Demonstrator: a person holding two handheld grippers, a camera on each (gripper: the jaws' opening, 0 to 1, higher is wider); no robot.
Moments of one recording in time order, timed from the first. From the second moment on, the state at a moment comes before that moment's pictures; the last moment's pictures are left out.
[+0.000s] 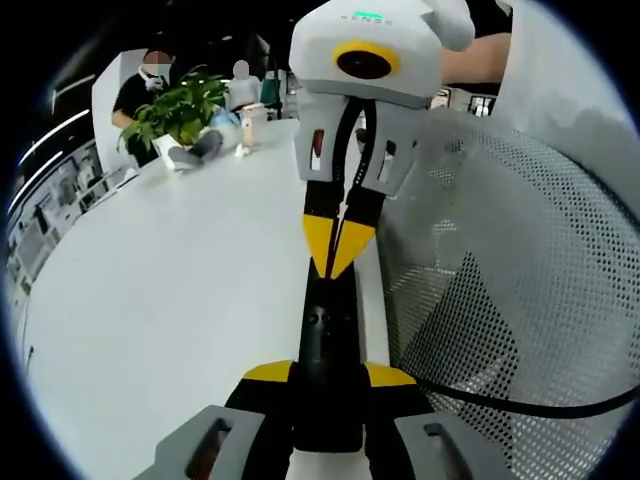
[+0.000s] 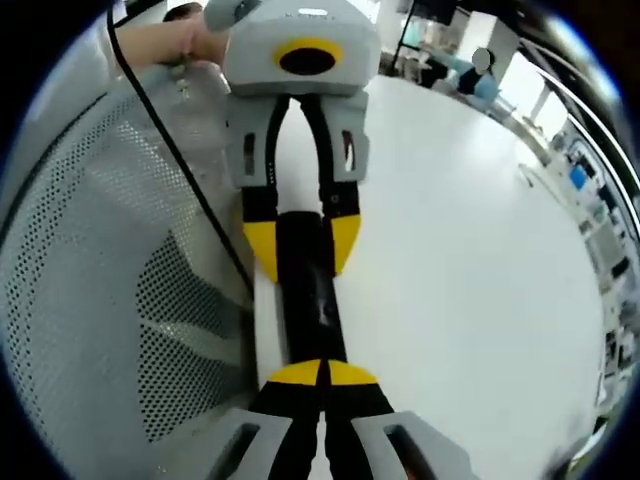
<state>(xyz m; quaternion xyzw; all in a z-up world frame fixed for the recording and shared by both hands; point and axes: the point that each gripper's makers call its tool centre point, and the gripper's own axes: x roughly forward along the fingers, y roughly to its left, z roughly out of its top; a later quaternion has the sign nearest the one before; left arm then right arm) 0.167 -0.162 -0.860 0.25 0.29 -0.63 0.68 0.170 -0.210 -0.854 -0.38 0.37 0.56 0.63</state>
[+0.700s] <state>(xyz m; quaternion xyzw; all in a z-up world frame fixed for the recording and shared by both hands) 0.166 -0.163 -0.860 0.25 0.28 -0.63 0.68 0.165 -0.204 -0.855 -0.39 0.36 0.57 0.63</state>
